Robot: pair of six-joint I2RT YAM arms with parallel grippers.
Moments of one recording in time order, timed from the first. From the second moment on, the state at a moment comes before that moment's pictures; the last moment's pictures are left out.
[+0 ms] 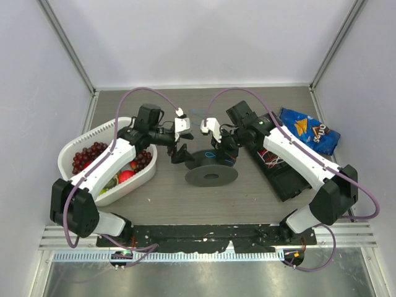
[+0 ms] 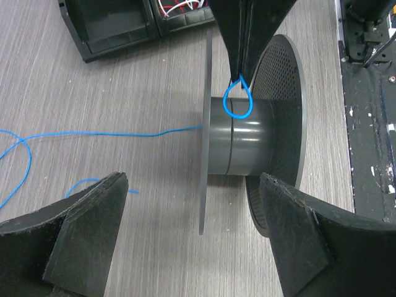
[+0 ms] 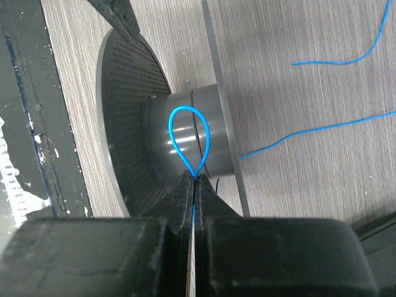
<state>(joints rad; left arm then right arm) -0.44 1.39 1.13 -0.46 0.90 0.62 0.61 1.49 1.39 -0.91 -0.55 -0.59</state>
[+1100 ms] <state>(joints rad) -0.58 1.44 0.96 -0.04 0.90 0.44 0.63 1.50 1.28 -0.74 -0.47 -0.44</state>
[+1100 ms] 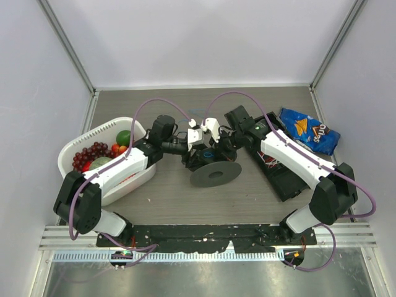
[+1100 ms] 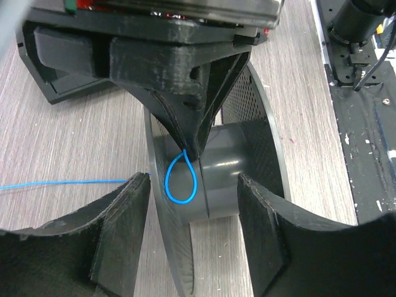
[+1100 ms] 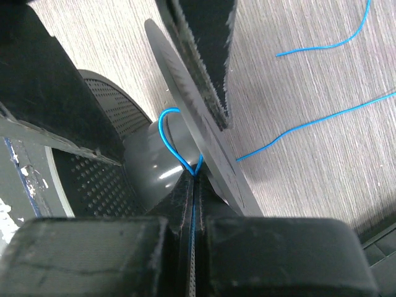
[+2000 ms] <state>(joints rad) -0.60 1.44 0.90 0.07 0.83 0.41 0.63 1.50 1.27 -0.69 -0.48 -0.34</state>
